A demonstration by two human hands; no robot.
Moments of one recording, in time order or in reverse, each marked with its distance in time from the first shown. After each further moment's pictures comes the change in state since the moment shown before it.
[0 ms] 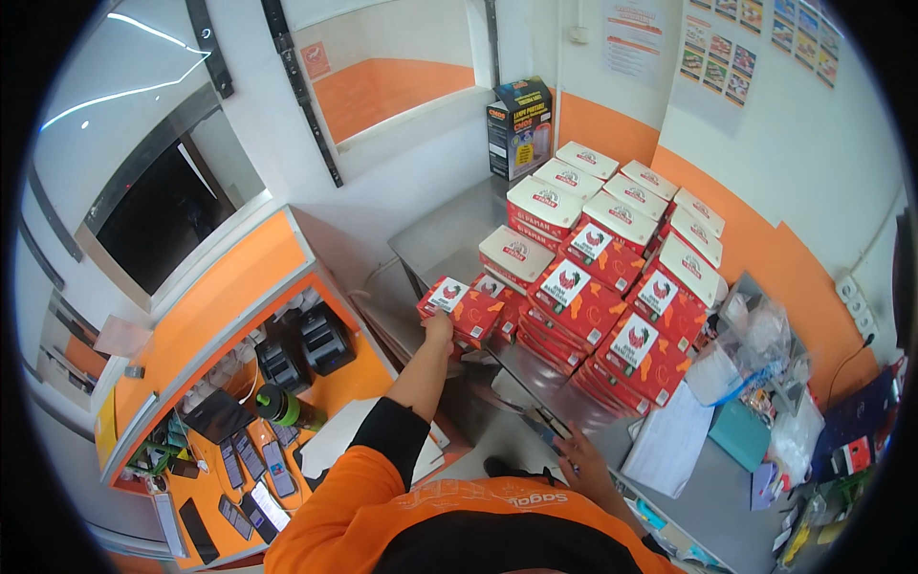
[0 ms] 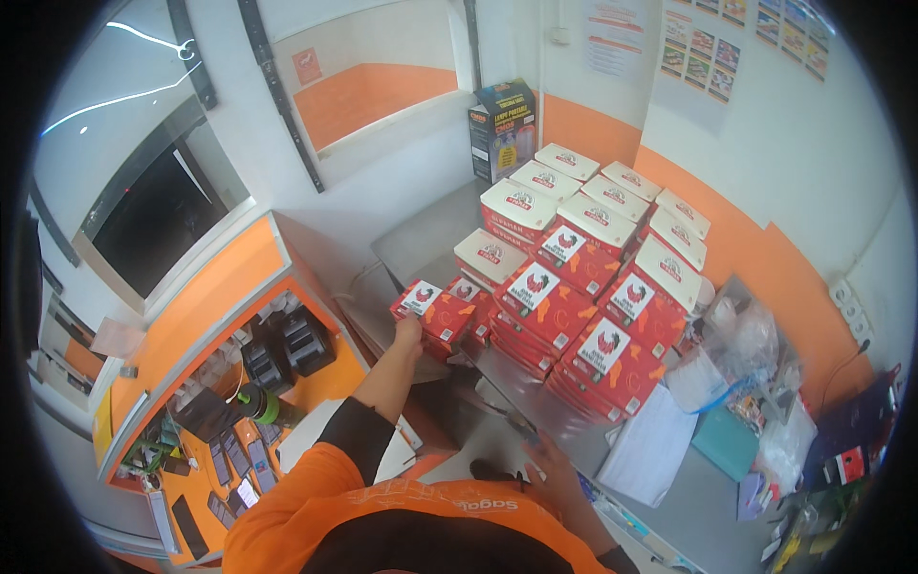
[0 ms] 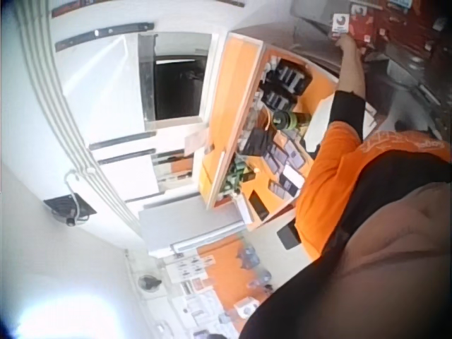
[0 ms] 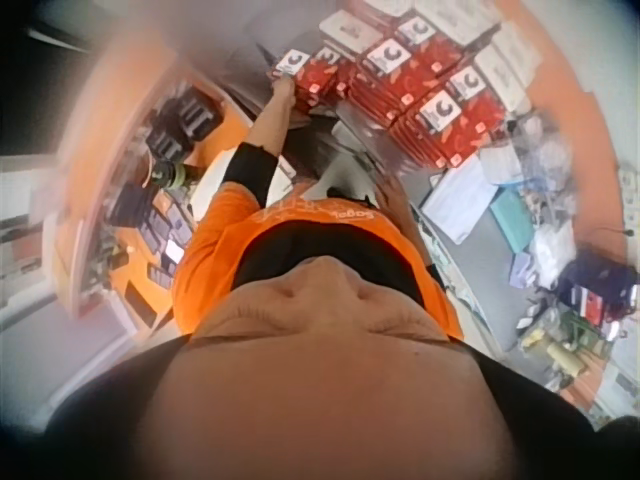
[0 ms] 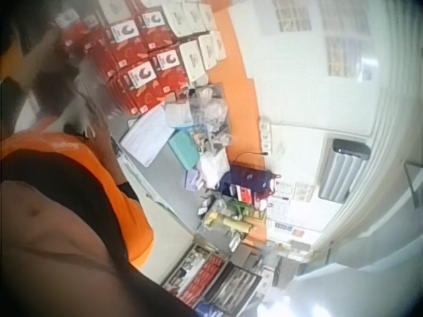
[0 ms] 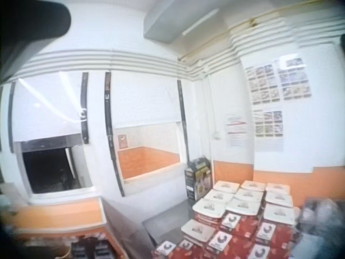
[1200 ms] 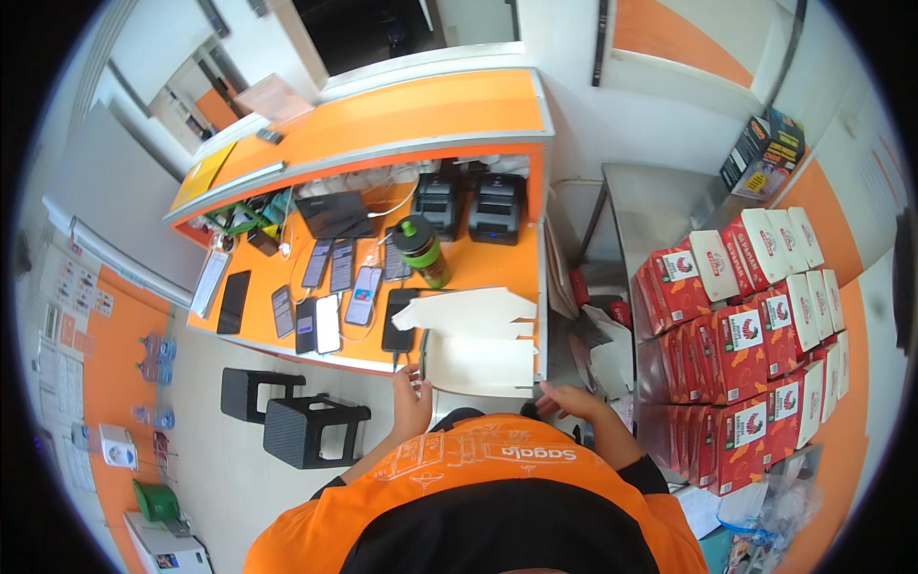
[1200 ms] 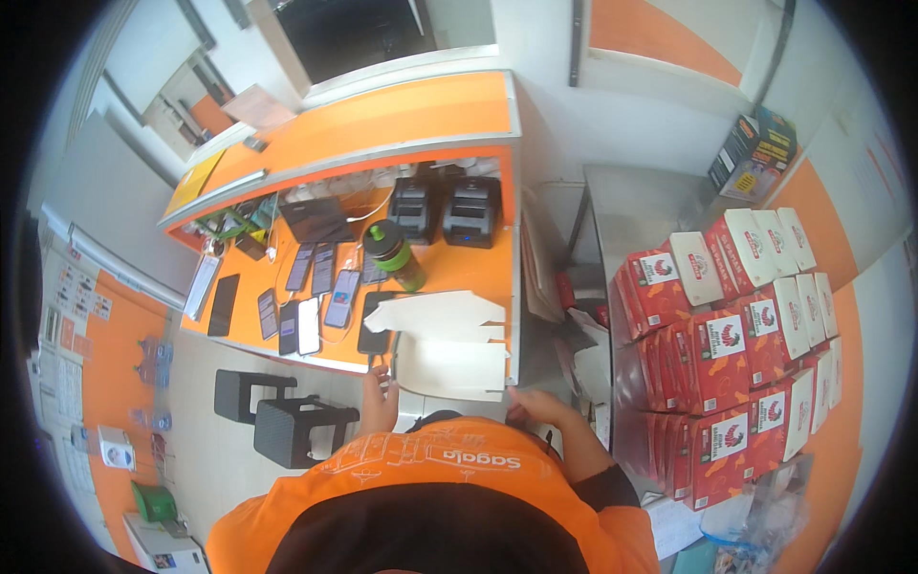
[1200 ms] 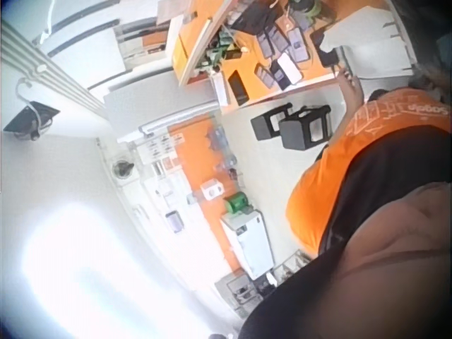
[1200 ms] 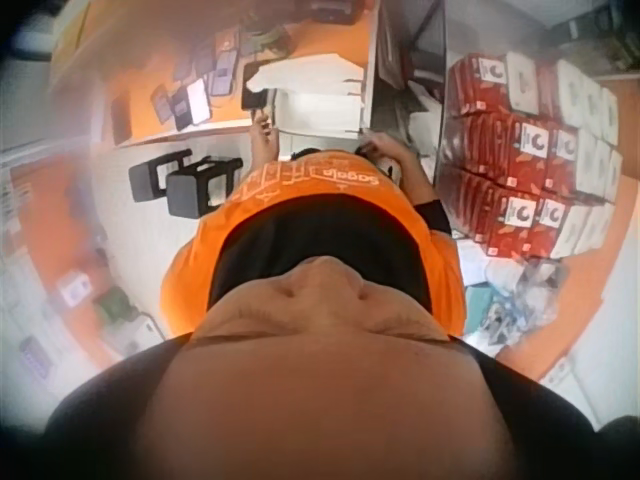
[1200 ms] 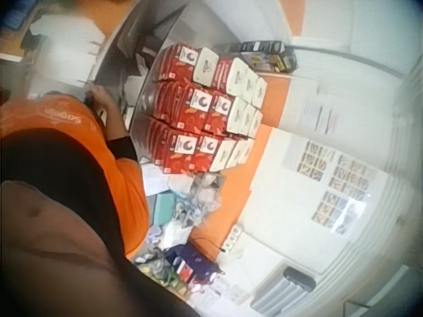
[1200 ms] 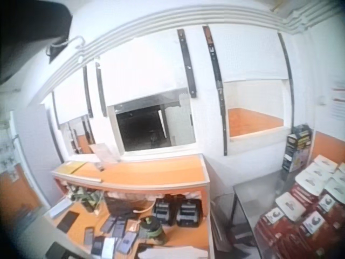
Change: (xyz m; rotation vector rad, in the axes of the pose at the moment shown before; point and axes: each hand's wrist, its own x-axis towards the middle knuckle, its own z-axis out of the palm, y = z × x) left_hand -0.354 -0.120 -0.315 0.567 0.639 0.510; right_hand 0.172 -0.032 0.179 0.296 -1.360 0.401
